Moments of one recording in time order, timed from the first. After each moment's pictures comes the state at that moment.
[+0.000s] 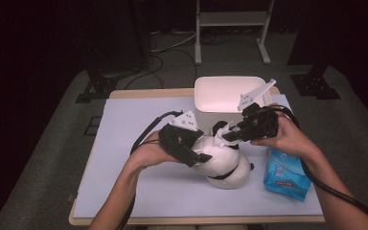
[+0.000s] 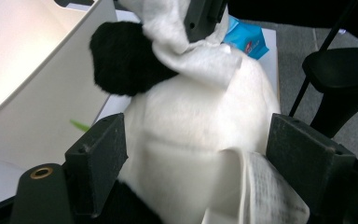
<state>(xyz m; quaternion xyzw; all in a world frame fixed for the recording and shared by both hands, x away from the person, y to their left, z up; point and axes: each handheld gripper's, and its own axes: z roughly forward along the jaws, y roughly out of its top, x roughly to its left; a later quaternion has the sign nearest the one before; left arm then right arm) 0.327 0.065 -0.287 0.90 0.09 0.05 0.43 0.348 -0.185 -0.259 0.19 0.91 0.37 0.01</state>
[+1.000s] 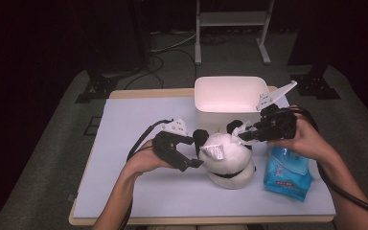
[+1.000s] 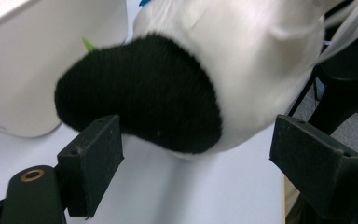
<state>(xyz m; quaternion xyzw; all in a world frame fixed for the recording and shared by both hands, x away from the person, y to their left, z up) 0.336 0.083 -0.330 0.89 0.14 0.01 0.43 0.343 -0.224 -0.262 0.23 0.90 0.37 0.03</state>
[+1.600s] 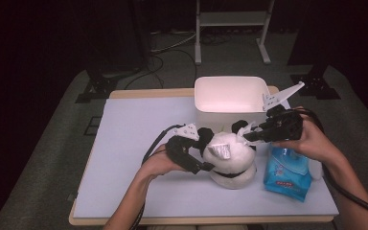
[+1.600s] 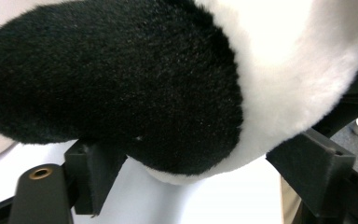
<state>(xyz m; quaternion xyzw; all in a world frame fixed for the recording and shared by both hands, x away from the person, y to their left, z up) 0.340 0.056 -0.351 0.88 0.13 -0.01 0.46 0.341 -0.237 -0.263 0.24 0.90 0.37 0.03</state>
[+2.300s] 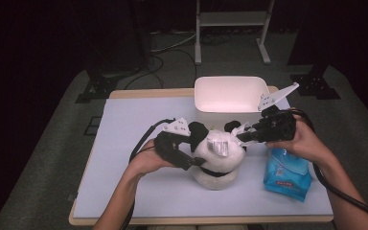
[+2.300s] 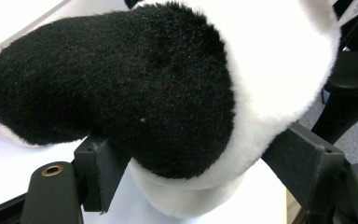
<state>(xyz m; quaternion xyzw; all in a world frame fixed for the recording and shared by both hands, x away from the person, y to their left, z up) 0.328 0.080 -0.315 0.89 0.13 0.04 0.44 0.344 -0.225 -0.269 0.23 0.89 0.40 0.01</state>
